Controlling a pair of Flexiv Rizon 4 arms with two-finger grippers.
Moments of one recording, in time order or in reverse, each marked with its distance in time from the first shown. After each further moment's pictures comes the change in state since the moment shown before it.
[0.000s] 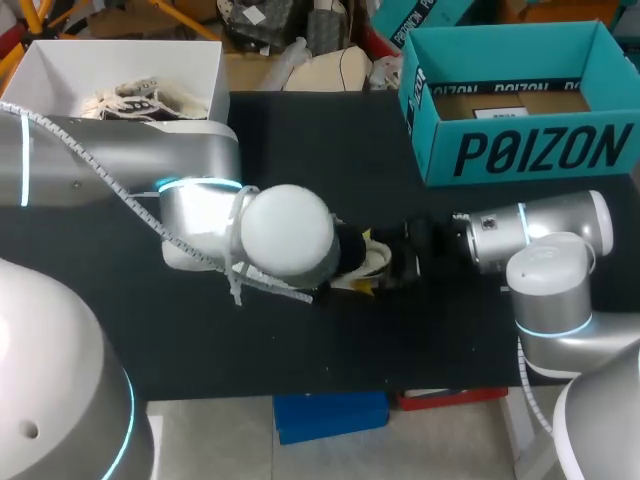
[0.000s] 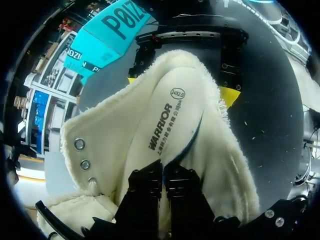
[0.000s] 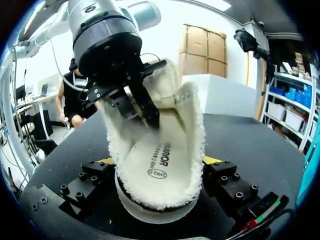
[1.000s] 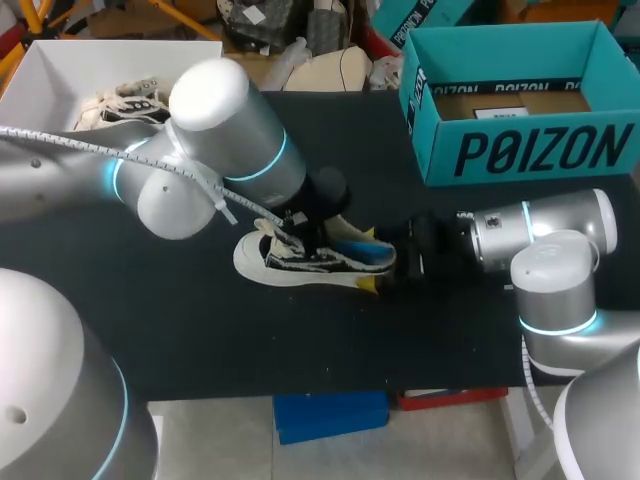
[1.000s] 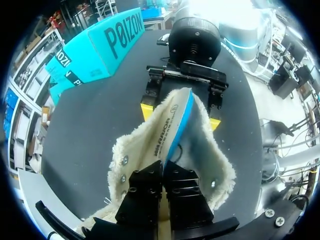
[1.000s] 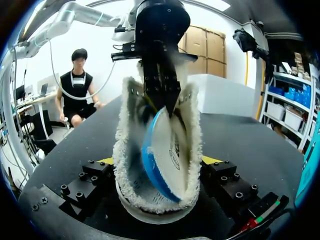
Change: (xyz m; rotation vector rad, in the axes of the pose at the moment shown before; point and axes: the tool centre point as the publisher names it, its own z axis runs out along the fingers) left arm -0.027 -0.027 -0.025 0.223 0.387 0.005; right arm -0.003 -0.001 -0.005 -0.001 0.001 0.000
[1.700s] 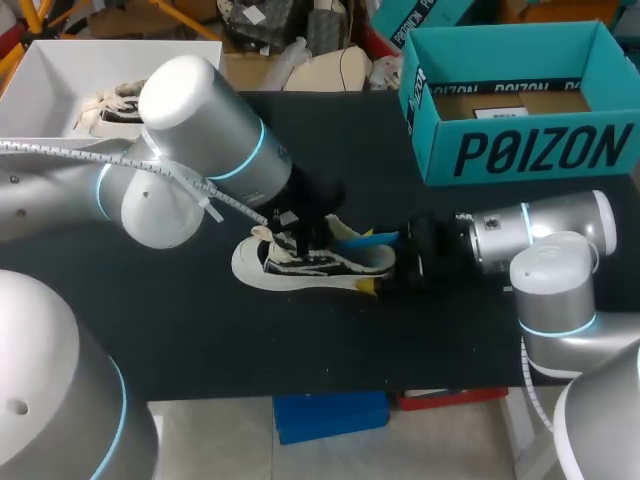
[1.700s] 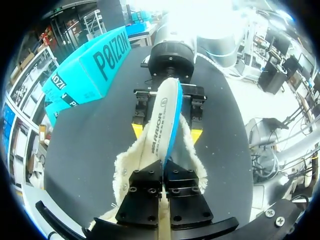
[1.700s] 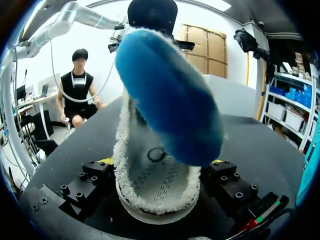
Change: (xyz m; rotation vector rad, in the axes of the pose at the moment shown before) left arm 0.015 -0.011 -0.023 0.112 0.034 0.088; right arm 0.003 0.001 0.001 -0.001 0.002 -0.001
